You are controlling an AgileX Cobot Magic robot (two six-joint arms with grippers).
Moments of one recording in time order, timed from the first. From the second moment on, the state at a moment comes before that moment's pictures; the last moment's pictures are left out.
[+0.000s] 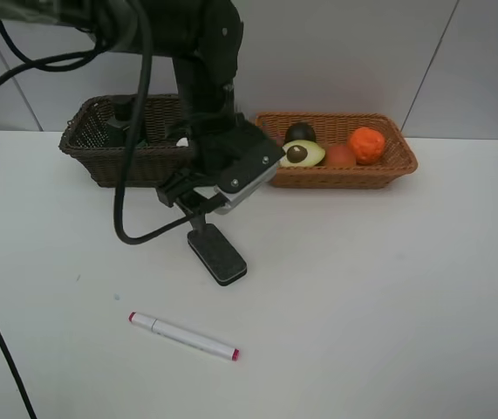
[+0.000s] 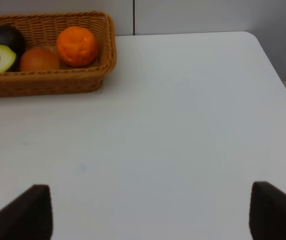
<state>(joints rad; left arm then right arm) -0.68 2.14 -1.67 -0.05 1.07 1.62 -0.06 0.00 -0.52 -0.08 1.06 0.02</state>
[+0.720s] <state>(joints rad) -0.68 2.20 -1.53 -0.07 0.92 1.83 -0.06 0.00 -0.52 -0.08 1.06 0.02</state>
